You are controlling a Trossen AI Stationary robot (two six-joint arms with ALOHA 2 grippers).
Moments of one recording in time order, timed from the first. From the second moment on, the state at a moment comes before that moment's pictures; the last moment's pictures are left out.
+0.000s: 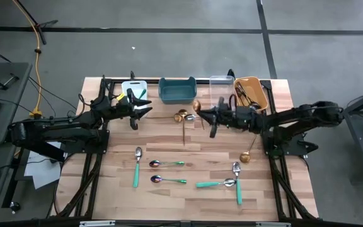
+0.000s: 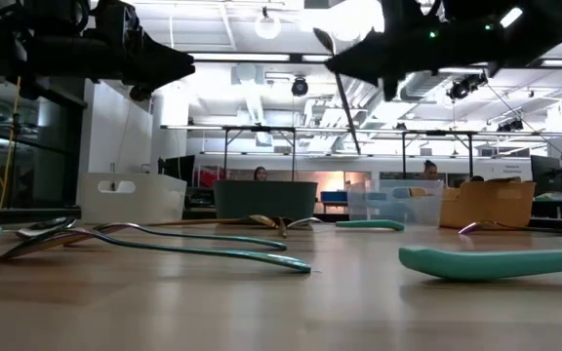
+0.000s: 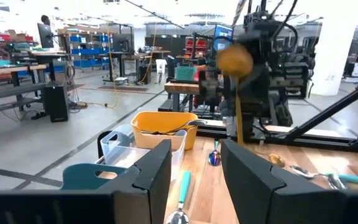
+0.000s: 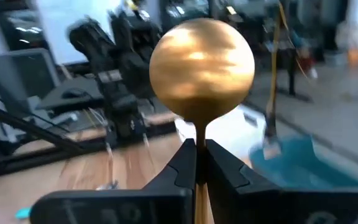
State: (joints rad) left arm 0.42 0.80 0.23 0.65 0.20 -0.03; right arm -0.08 1.29 0.53 0.78 0.18 0.11
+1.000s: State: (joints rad) left arm 0.42 0.80 0.23 0.67 0.20 -0.04; right arm -0.37 1.64 1.12 0.31 0.01 -0.18
